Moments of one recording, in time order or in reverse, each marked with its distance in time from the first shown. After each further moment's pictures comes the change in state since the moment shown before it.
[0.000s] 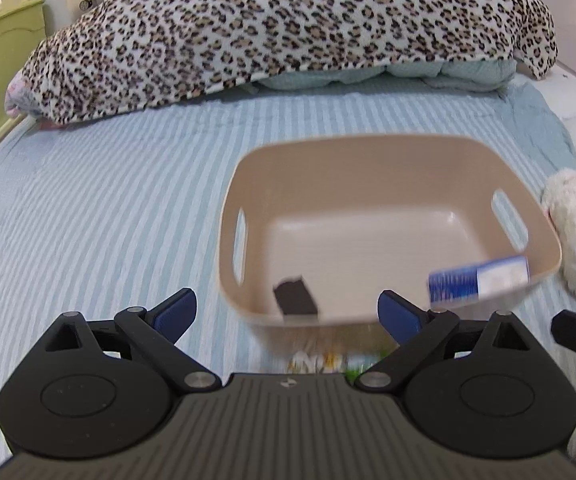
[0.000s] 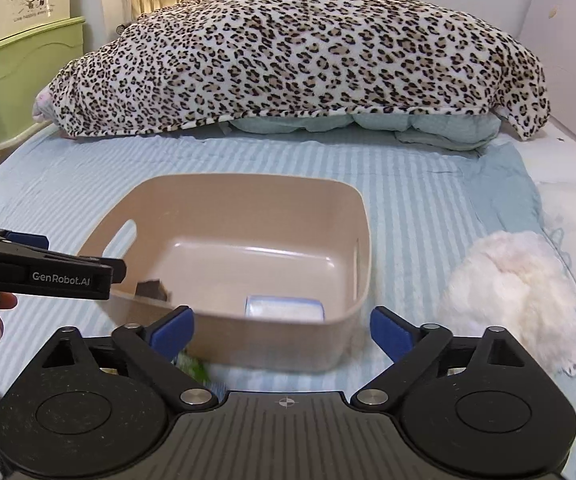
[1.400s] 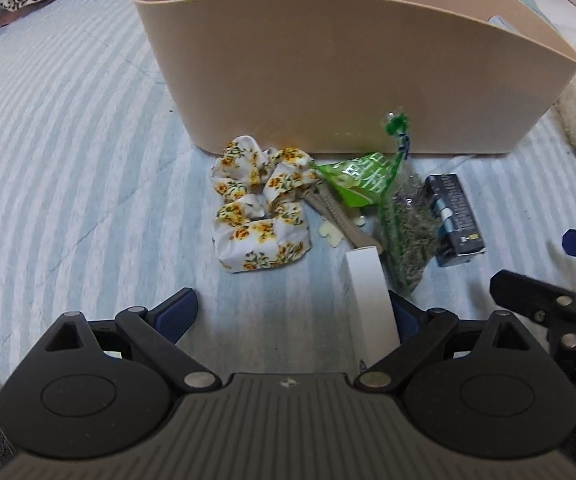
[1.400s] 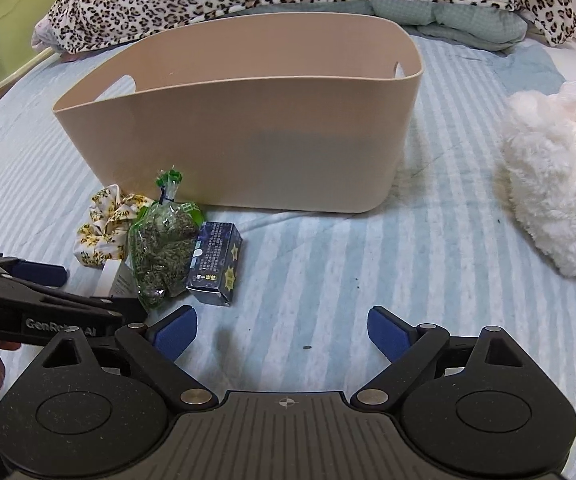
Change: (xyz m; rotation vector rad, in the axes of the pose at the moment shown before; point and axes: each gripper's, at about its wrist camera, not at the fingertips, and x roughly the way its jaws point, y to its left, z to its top) left arm 0.062 -0.014 -0.110 -0.014 0.248 -0.111; right arm 0.071 0.010 -0.096 0.025 0.200 0.061
